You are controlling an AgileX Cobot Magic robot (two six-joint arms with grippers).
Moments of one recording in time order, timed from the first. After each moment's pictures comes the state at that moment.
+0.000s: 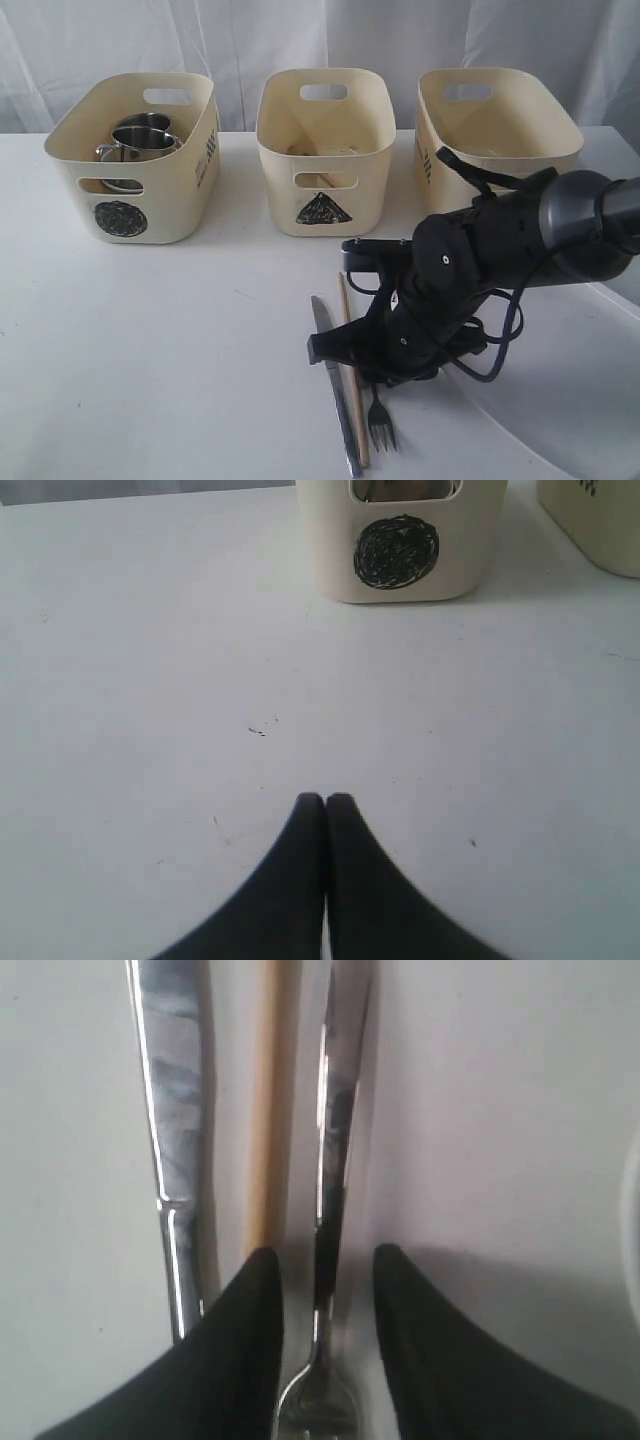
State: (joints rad) left arm 0.09 0.00 0.02 -0.40 0.42 0.45; right arm 0.49 1.82 -0.92 0.18 0.47 0.29
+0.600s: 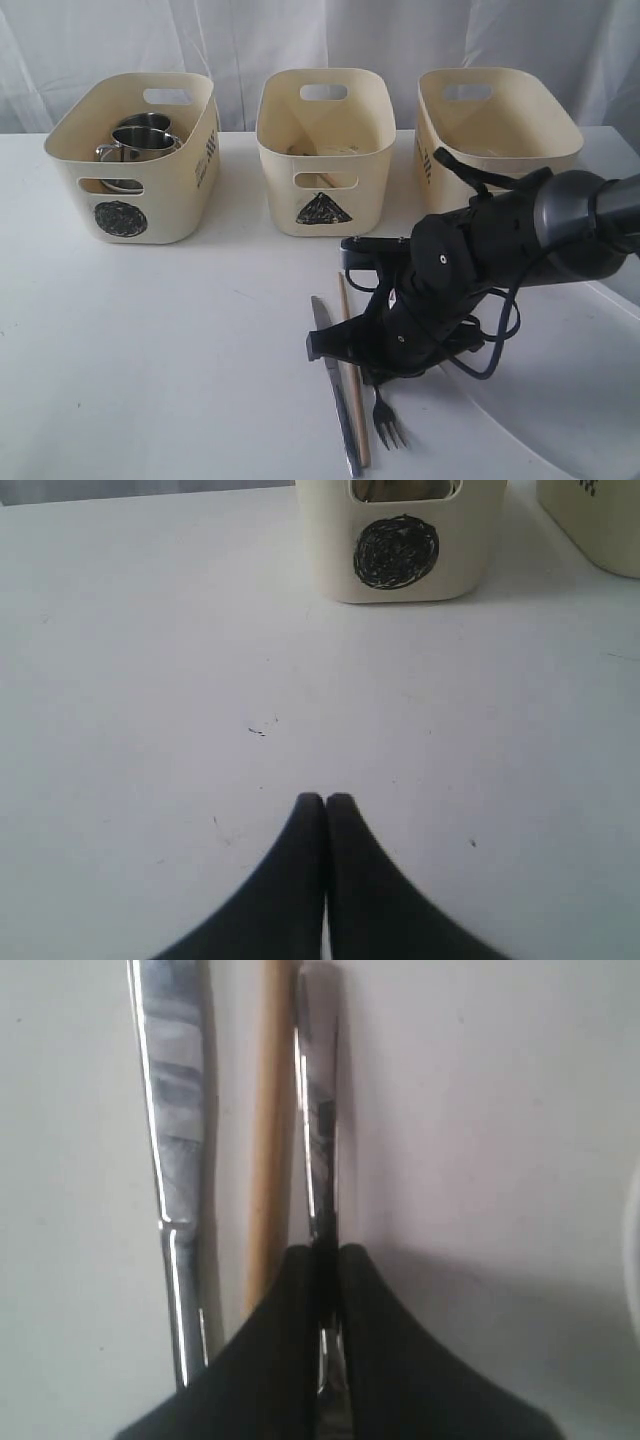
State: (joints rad) left arm 0.09 0.00 0.02 -0.40 0.42 0.45; right arm 0.49 1.83 -0.93 0.18 0.47 0.29
